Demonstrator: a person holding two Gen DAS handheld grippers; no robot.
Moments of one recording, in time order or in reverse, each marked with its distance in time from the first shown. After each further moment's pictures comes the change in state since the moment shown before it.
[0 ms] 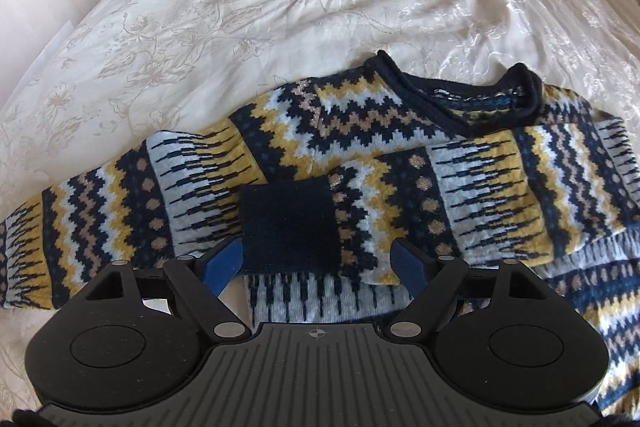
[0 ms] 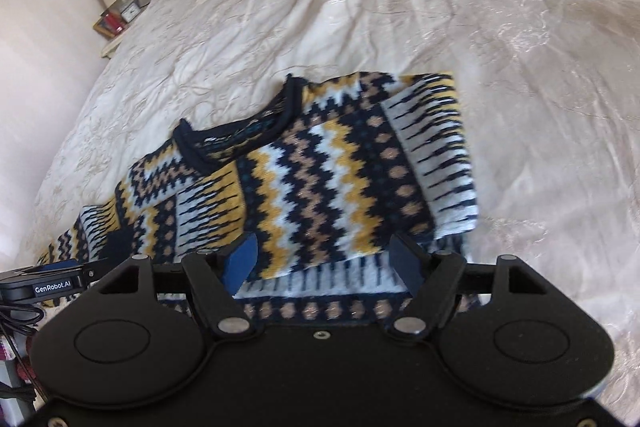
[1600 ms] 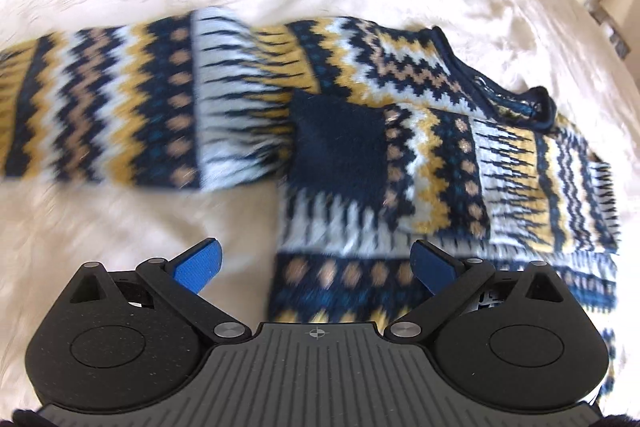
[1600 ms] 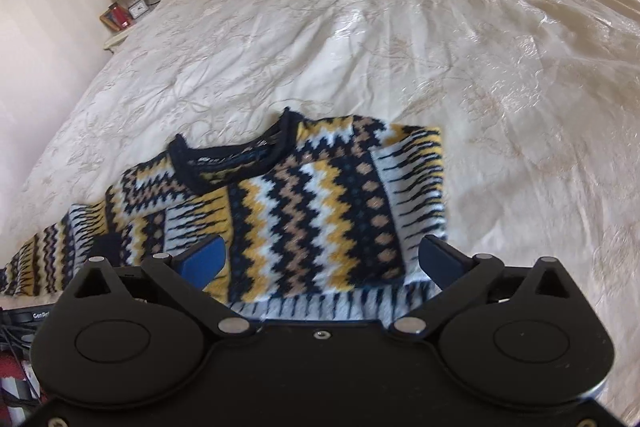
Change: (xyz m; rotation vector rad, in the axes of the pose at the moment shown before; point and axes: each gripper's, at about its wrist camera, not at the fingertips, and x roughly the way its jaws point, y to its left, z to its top) left arm 0.004 0.069 -0.094 -0.302 0.019 -0.201; right arm -0.018 0.016 0.009 -0.132 -0.041 -0.023
